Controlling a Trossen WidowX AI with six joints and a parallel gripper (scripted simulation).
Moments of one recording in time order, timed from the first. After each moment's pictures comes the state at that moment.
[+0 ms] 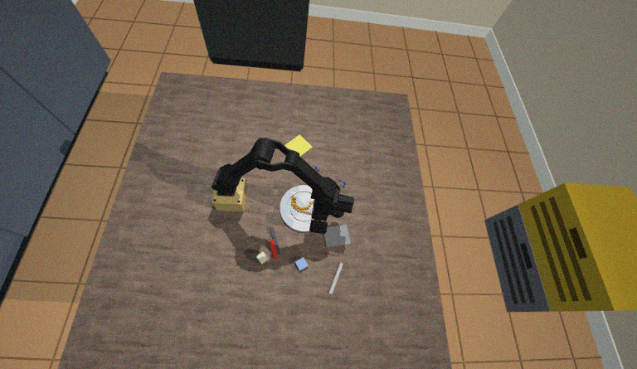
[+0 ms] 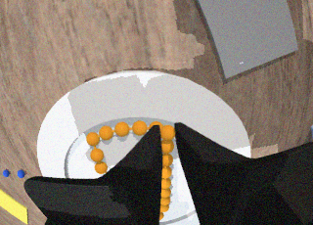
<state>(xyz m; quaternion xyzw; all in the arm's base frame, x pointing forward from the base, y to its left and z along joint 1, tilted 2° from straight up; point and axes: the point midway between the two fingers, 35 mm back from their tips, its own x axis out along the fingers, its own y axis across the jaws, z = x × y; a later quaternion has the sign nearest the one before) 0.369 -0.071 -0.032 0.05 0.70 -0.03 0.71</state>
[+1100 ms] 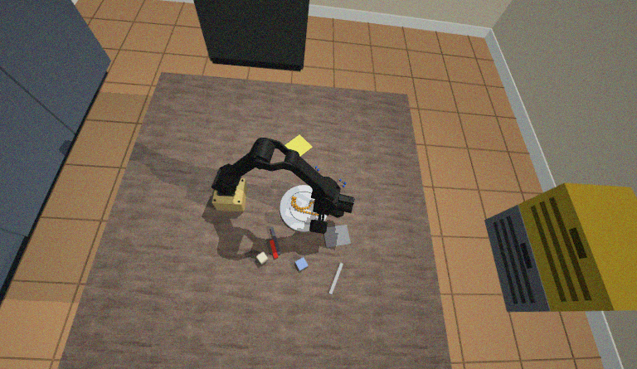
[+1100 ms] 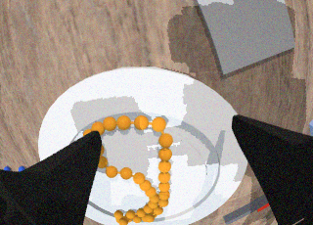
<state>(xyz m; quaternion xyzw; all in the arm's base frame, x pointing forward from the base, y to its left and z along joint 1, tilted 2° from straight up) 0.368 -0.072 -0.028 0.05 0.70 -0.03 0.71</state>
